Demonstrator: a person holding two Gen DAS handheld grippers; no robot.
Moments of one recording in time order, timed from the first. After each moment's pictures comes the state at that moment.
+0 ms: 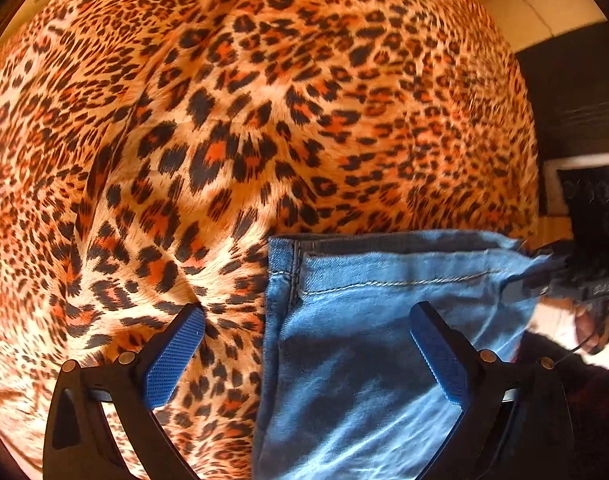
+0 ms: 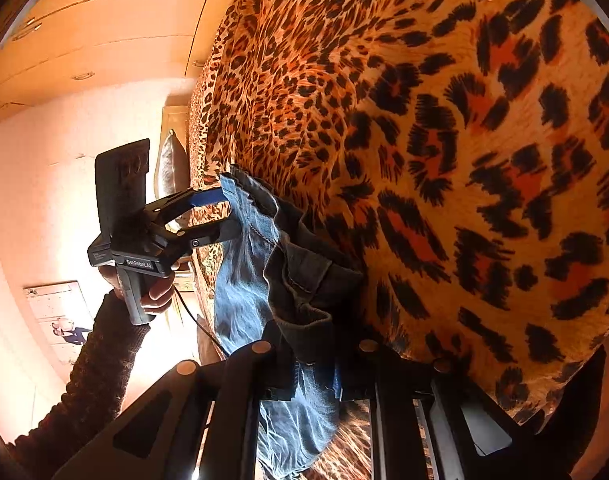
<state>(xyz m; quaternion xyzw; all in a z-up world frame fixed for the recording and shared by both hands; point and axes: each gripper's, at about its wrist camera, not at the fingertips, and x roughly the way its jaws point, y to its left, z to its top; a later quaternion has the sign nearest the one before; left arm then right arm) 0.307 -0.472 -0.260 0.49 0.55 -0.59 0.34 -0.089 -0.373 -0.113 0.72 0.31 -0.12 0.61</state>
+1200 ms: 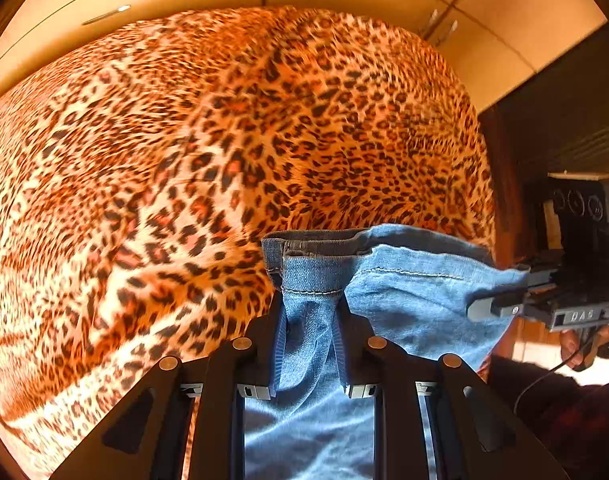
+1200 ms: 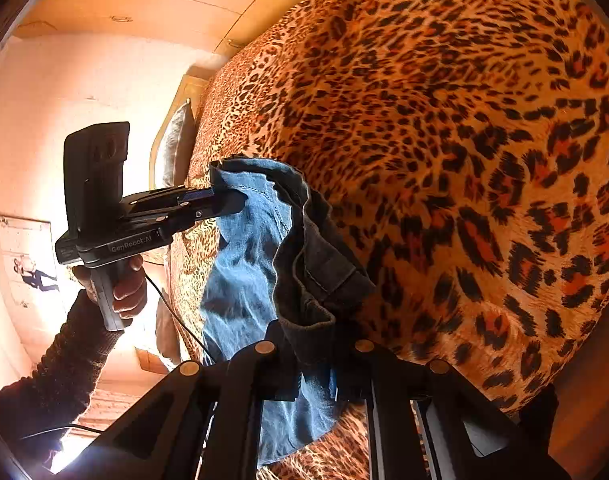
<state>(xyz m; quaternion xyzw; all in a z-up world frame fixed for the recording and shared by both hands) 0.313 -0.411 -0.175 0.43 0.50 -0.62 0.44 -0.053 -0.355 -0.054 0.61 0.36 -0.13 0.69</state>
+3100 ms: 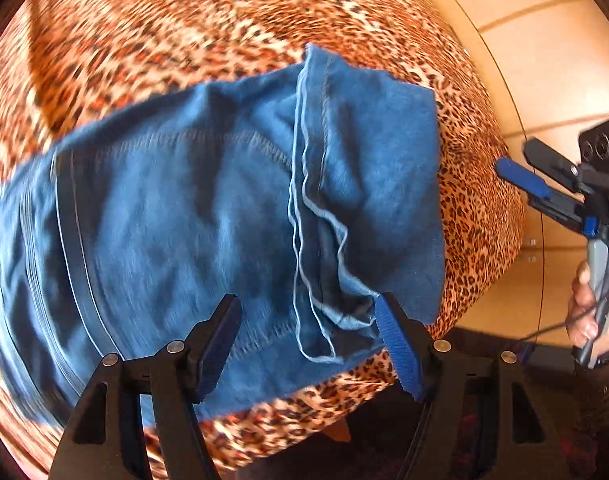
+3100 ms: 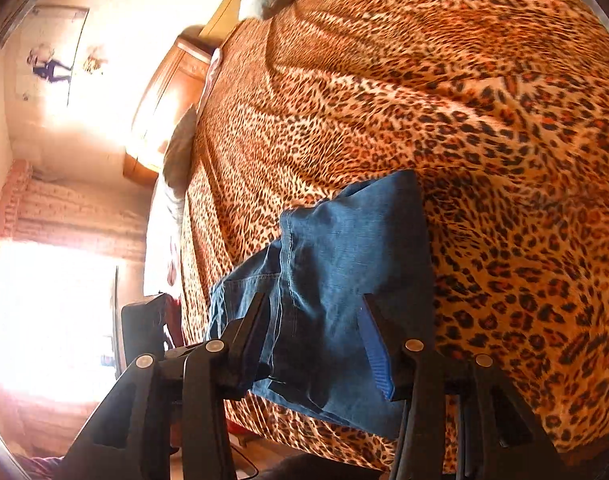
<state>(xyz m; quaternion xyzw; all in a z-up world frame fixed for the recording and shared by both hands) 0.312 0.002 -0.124 -0.02 0.71 -0.28 0.64 0.186 -0.277 0.009 0.40 0.57 0.14 0.71</state>
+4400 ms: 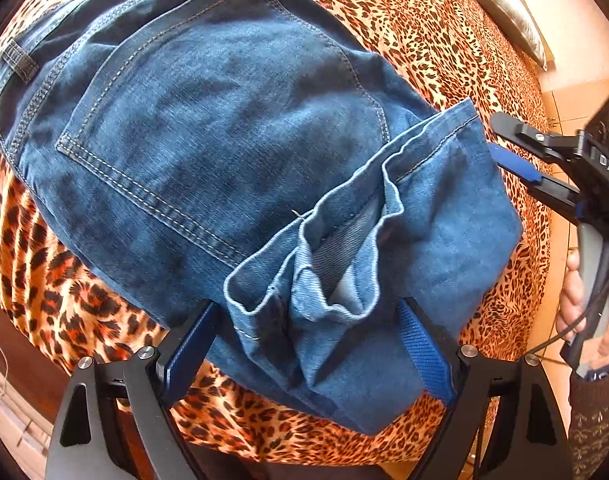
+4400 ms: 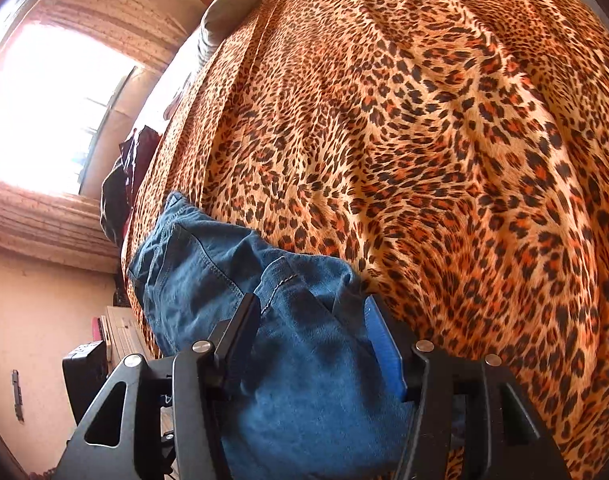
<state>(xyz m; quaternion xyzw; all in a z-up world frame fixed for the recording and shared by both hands) 0.214 -0.009 -0.147 -0.28 0.66 0.03 0.69 0.341 -0.180 -0.065 0.12 0.65 0.36 0.65</state>
